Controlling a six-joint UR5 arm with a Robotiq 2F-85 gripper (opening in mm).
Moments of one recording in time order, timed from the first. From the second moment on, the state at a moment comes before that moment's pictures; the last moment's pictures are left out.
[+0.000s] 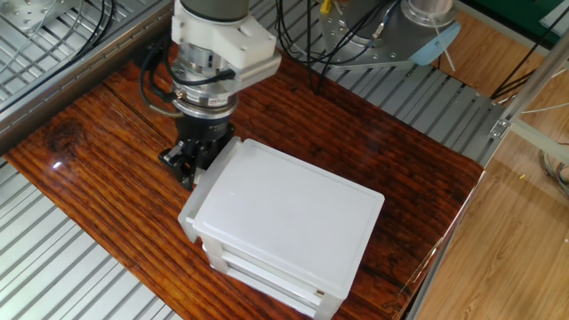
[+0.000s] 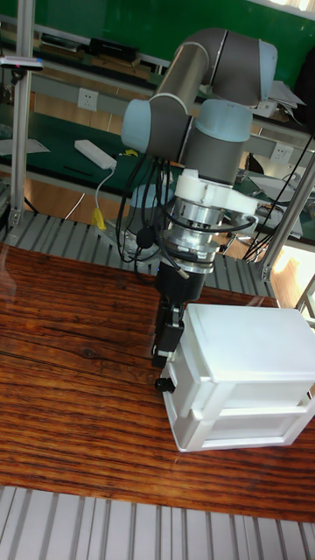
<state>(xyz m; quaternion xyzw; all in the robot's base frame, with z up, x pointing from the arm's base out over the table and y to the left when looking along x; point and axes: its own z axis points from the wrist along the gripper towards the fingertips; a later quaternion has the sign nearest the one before) 0.613 0.030 0.135 -0.68 0.71 -0.12 0.12</state>
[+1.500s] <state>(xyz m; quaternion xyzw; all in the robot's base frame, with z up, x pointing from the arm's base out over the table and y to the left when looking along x) 0.609 0.055 0.140 -0.67 0.72 -0.12 0.11</state>
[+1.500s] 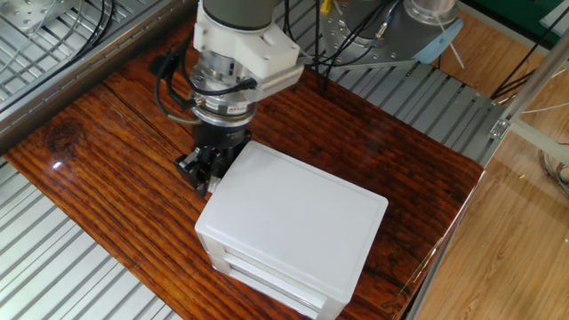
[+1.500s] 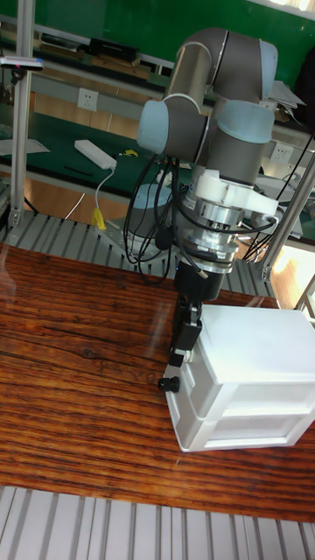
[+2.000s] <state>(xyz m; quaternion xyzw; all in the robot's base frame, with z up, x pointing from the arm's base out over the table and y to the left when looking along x) 0.625 0.031 0.155 -0.68 0.72 -0.10 0.13</state>
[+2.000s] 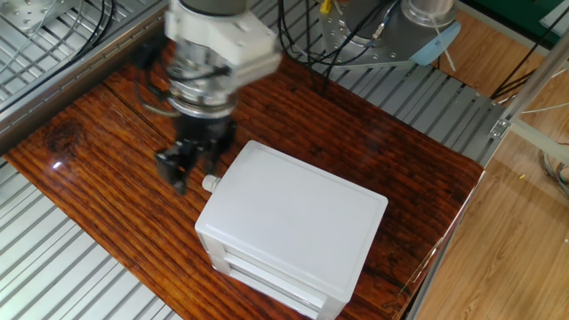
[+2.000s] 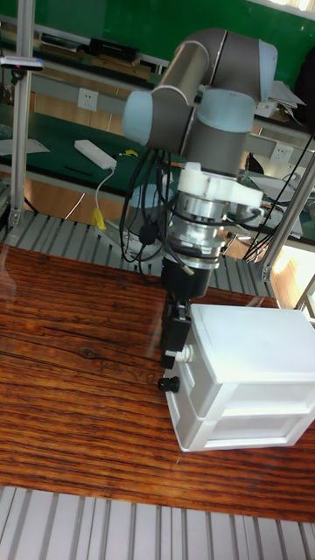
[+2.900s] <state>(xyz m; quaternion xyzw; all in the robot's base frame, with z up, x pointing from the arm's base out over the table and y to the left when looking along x) 0.672 -0.039 0.238 -0.44 0.88 -0.07 0.17</state>
